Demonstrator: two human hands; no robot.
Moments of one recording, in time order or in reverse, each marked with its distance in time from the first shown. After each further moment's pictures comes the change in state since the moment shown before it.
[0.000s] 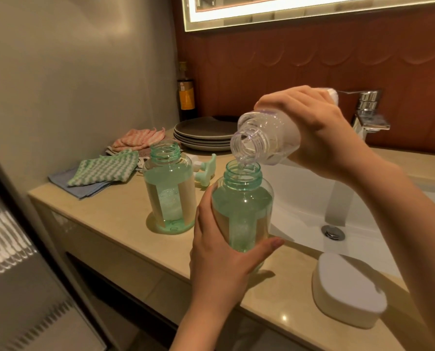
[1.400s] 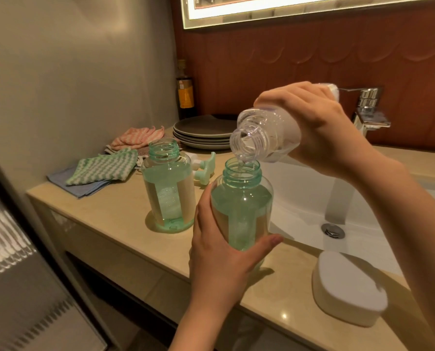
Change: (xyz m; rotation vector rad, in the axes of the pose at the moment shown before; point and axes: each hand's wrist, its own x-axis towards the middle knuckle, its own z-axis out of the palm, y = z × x) left_hand 0.000 0.001 0.000 0.011 0.003 -0.013; right_hand 0.000 0.001 0.000 -0.007 -0.003 -0.010
